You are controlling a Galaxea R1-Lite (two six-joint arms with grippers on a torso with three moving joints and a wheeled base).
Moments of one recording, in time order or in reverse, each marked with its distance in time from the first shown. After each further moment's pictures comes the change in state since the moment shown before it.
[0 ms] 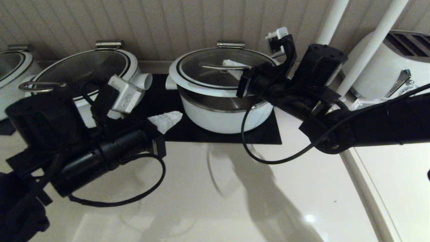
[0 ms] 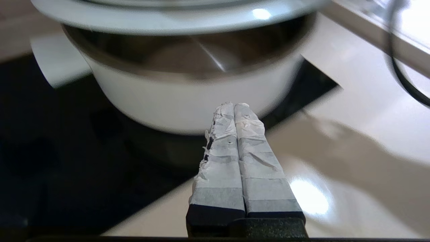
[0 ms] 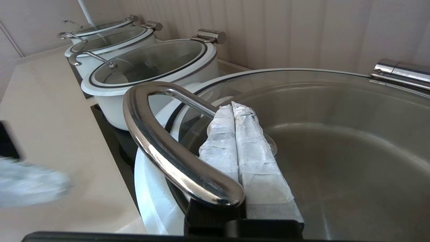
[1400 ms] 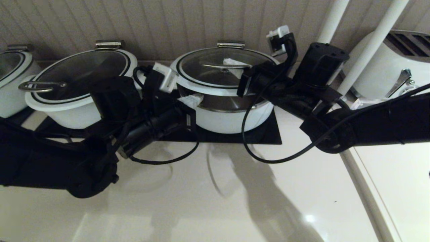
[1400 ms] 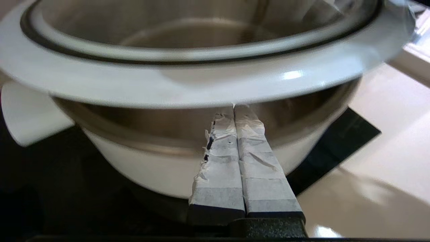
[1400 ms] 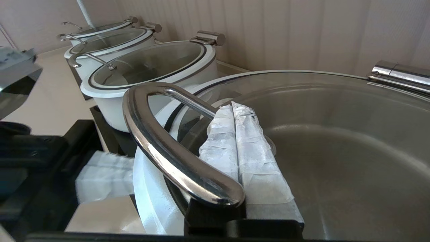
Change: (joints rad) left arm -0.012 0.267 -0.278 -0.054 0.033 -0.001; right arm 0.000 -0.006 -0.001 0.000 -0.001 0.000
